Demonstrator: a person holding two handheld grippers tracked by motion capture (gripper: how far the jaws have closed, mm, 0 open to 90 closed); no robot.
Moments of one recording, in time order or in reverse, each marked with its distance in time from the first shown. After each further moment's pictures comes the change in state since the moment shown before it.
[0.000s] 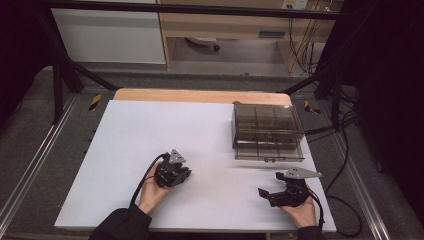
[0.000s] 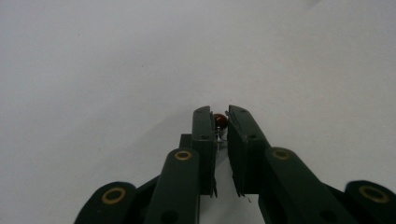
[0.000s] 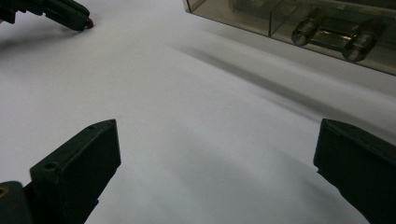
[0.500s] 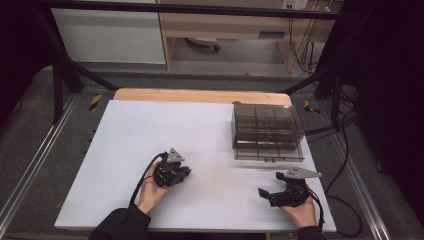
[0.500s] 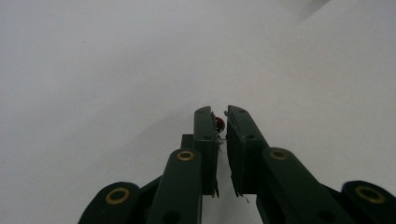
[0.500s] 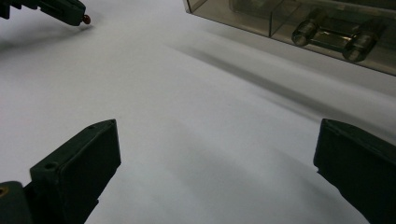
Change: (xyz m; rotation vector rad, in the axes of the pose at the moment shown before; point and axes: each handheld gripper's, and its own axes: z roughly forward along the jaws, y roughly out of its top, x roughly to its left) left arm 0.000 0.002 -0.007 -0.024 -0.012 -0.023; right arm 0.000 0.000 0.000 -0.003 0.001 0.003
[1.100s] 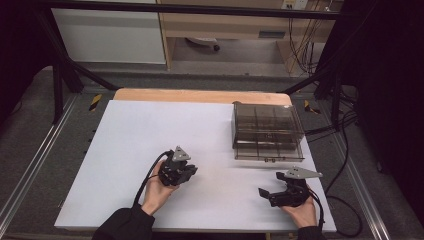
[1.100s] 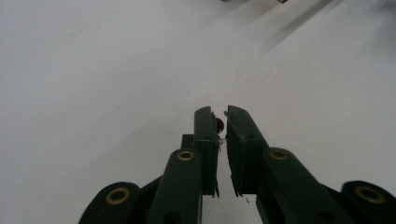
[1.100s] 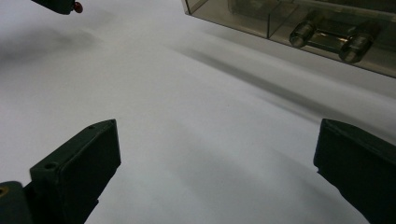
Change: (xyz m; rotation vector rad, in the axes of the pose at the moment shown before) left arm -0.021 0.022 -0.007 -0.026 -0.017 0.017; right arm -0.001 0.000 -0.001 -0.003 -0.003 -0.003
